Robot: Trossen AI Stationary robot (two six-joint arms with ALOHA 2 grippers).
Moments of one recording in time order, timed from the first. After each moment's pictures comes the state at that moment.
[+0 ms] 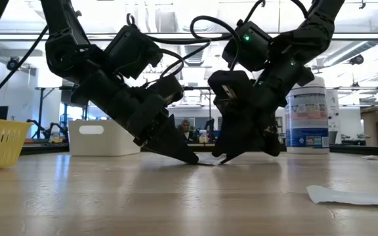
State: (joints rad) left arm -0.09 1.91 0.75 0.56 -0.06 -0.21; right arm 0.02 1.83 0.83 0.15 -0.14 0.89
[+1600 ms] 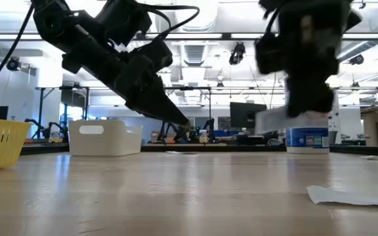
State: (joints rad) left arm -0.09 1.65 0.73 0.37 -0.11 -0.11; right arm 0.19 1.50 0.83 -0.35 -0.18 0.84
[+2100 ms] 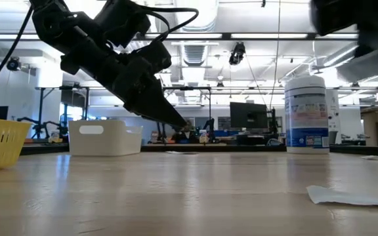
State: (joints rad) left arm -0.09 1.65 0.72 0.37 -0.11 -0.12; right arm 0.45 1.25 0.83 -0.58 -0.18 1.11
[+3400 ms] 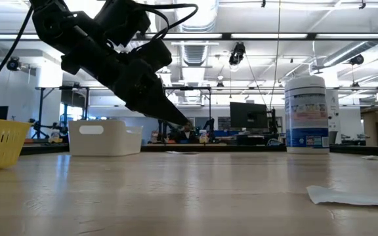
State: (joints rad) left arm -0.09 1.65 0.72 0.39 -0.13 -0.05; right arm 0.93 1.23 0.81 -0.73 -0.13 1.92
